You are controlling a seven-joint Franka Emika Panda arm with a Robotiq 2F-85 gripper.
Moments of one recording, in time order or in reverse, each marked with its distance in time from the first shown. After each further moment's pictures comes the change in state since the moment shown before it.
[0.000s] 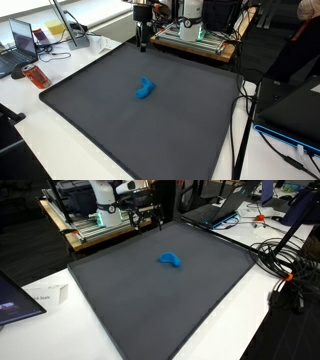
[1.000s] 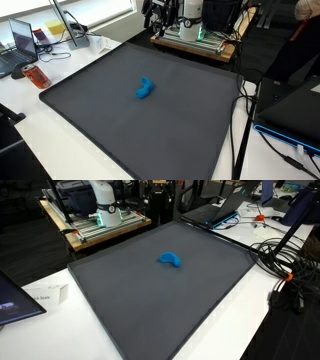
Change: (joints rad) arm 0.101 -0.125 0.176 0.045 -0.009 0.278 -0.213
